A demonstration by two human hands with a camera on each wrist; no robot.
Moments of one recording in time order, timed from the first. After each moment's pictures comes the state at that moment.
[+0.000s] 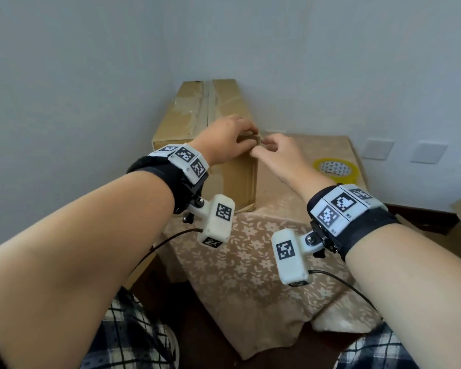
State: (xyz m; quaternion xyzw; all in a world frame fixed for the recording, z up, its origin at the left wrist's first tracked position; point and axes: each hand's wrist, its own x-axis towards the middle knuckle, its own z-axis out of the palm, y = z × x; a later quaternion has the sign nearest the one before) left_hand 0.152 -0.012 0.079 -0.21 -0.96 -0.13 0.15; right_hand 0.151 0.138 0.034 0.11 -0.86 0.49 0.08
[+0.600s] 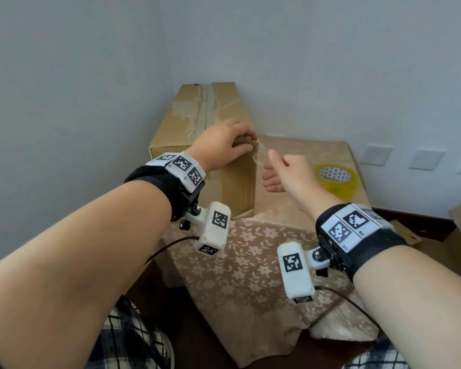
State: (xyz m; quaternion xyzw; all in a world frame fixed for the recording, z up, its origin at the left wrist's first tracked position) left_hand 0.145 -0.022 0.070 -0.22 -0.94 -0.16 0.18; right_hand 0.167 0.149 0.023 0.04 -0.79 0.62 0.02
